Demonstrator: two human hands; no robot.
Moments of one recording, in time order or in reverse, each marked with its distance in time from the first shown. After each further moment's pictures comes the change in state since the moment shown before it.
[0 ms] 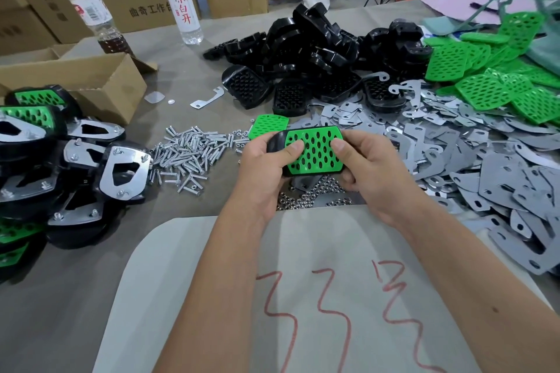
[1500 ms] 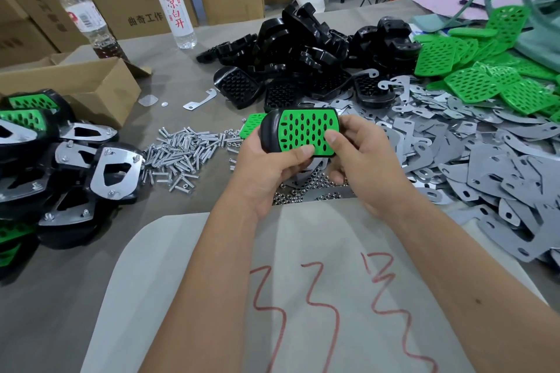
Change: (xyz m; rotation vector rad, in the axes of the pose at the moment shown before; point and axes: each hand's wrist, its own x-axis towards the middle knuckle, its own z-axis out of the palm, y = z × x) left_hand -0.006 0.001 0.011 -0.005 -0.078 0.026; right_hand 0.000 0.000 0.001 -0.013 0.074 -0.115
